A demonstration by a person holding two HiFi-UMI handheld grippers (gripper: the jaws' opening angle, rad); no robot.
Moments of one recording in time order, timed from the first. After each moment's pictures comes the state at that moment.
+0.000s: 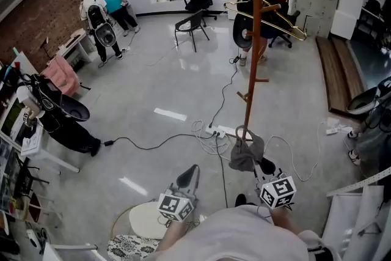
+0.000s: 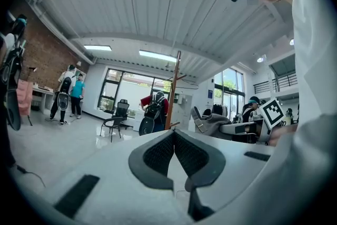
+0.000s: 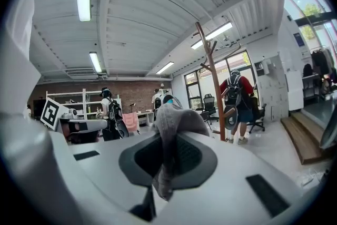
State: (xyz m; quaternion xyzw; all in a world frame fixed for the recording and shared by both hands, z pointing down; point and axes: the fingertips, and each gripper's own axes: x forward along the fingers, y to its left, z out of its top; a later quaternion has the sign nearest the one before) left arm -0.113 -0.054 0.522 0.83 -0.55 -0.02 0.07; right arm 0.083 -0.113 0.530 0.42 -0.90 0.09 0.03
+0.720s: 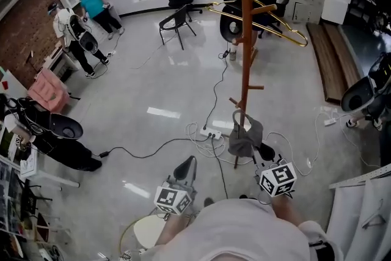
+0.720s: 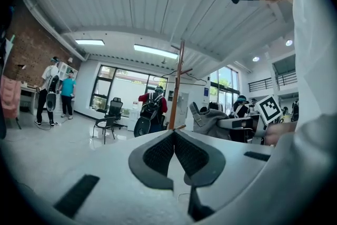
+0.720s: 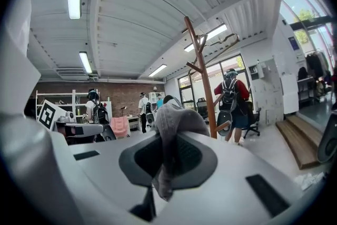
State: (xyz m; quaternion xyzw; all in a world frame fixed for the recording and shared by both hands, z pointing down) left arm -0.119 -0.195 0.516 0.85 -0.52 0.00 0.07; right arm 0.083 -0.251 0.512 0.46 -0.89 0.09 0.01
